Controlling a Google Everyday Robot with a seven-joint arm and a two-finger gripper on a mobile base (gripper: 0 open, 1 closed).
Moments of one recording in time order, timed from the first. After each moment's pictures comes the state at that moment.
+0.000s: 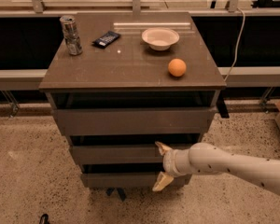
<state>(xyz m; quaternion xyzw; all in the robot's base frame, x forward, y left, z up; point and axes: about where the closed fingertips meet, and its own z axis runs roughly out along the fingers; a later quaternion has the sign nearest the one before) 0.536 -0.076 0.472 -0.66 0.66 0.10 0.35</state>
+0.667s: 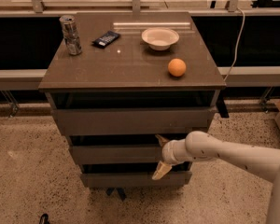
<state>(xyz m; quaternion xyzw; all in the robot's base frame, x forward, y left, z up) 0.589 -0.084 0.445 -0.65 0.67 0.11 0.34</state>
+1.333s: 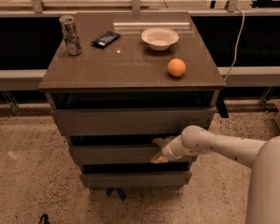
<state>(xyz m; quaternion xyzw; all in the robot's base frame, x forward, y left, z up) 0.615 -0.084 0.424 -0.65 0.69 0.11 0.31</state>
